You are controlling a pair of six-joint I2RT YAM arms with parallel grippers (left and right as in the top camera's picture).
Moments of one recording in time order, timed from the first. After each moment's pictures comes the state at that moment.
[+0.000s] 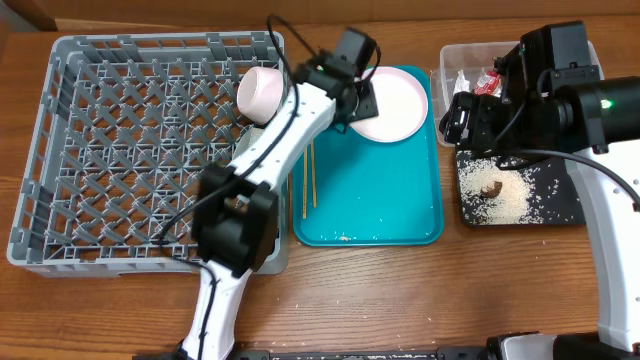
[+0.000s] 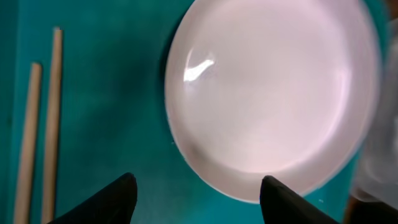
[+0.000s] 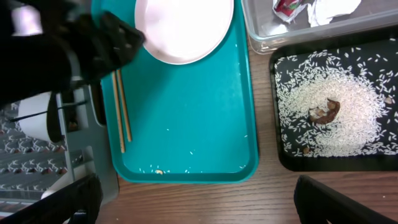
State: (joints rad) left arm -0.50 2.30 2.02 -0.87 0.02 -0.74; right arm 0.13 1.54 1.79 -1.40 -0.20 0.33
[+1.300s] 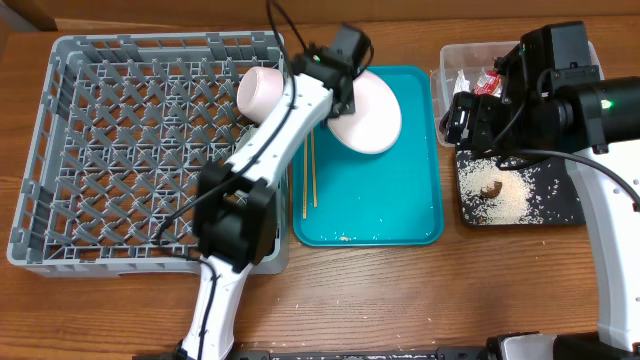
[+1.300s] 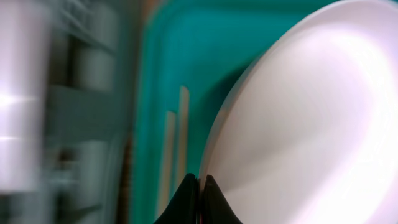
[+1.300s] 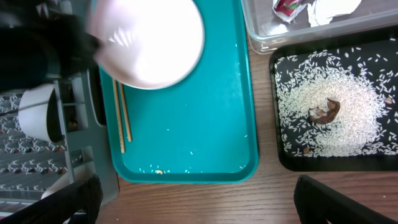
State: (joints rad) left arm -0.48 2.30 2.15 -1.06 -0.26 -0.53; right arm 0.13 1.54 1.79 -1.40 -0.20 0.33
